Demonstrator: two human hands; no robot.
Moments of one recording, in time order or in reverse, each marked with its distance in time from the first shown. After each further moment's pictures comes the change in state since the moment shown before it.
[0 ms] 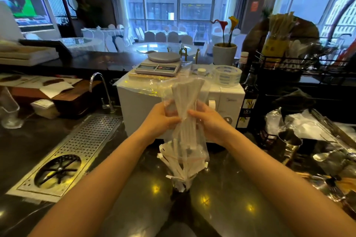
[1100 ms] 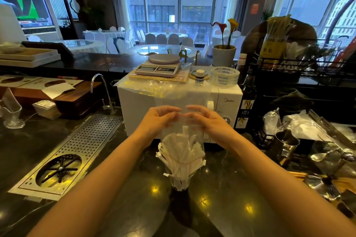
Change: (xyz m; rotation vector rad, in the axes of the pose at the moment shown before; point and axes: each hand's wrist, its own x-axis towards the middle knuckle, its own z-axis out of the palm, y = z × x) left_hand -0.006 -0.009 0.000 -0.003 0.099 -0.064; right_hand -0.013 0.010 -0.013 -0.238 0.011 -0.065
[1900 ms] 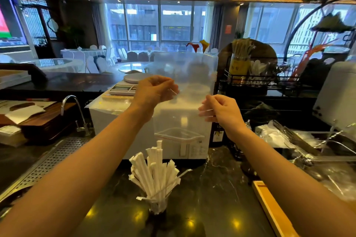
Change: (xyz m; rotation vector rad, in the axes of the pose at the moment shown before) left_hand 0.055 0.093 0.044 -0.254 0.070 0.253; right_hand -0.020 -0.054 -0.075 -0.072 0.520 -0.146
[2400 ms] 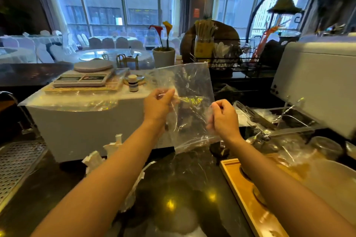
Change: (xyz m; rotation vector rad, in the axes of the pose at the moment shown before) left_hand -0.015 -0.073 0.104 -0.125 0.076 -0.171; right_hand -0.030 0.062 -0.077 -0.177 0.355 0.025
